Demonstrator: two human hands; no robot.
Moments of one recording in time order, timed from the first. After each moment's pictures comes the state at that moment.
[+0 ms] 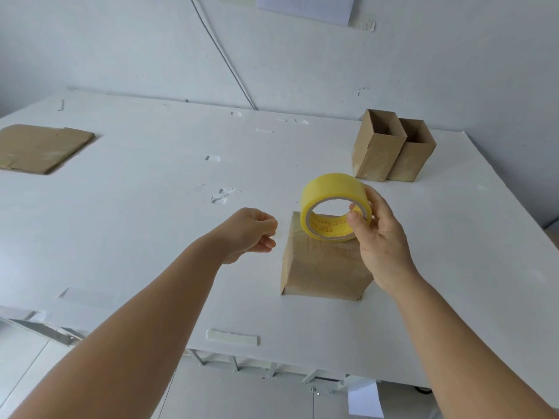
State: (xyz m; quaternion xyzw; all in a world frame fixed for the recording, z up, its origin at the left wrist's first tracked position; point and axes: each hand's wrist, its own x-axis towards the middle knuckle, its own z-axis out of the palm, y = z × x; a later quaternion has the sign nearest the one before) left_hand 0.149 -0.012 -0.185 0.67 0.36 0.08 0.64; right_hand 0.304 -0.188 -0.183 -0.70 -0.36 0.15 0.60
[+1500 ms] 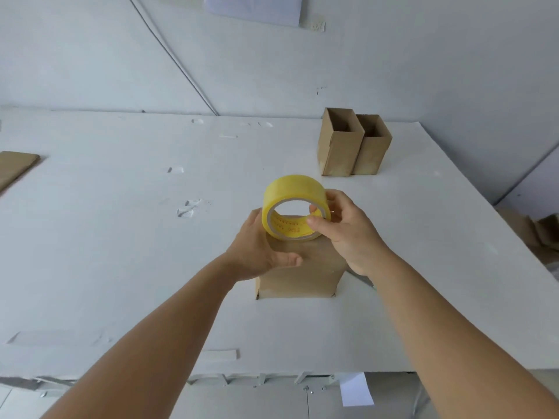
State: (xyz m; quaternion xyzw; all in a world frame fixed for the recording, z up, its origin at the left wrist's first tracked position) left_hand 0.191 -0.050 -0.202 0.84 0.19 0.14 0.49; right_hand 0.319 -0.190 -0.168 -0.68 -0.33 0.27 0.60
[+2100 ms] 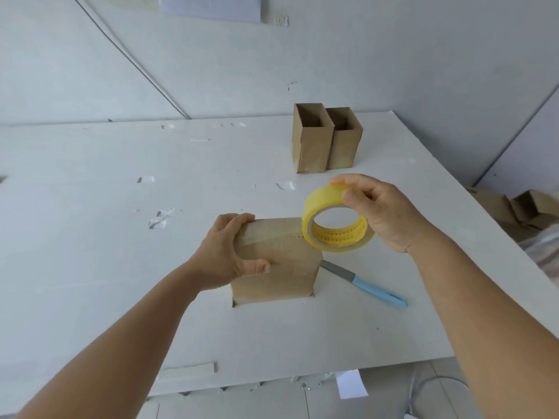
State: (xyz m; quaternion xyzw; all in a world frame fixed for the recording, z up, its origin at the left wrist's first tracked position) left_hand 0.191 -0.041 -0.201 0.89 0.22 0.06 0.41; right_hand 0.387 -0.255 -0.134 -0.72 -0.38 0.22 0.54
